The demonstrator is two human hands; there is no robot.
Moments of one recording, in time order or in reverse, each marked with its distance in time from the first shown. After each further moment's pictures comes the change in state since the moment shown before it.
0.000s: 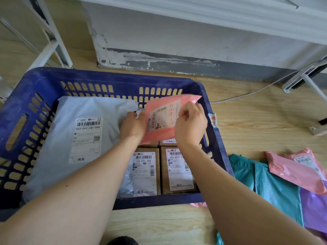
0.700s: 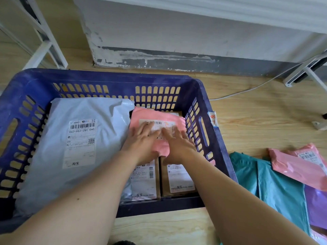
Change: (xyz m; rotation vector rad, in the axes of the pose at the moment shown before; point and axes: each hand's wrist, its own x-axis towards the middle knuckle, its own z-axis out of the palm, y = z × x) left_hand -0.014 -0.029 0.016 0.895 -0.378 0.651; right_hand -0.001 0.063 0.026 -0.799 -1.012 -0.027
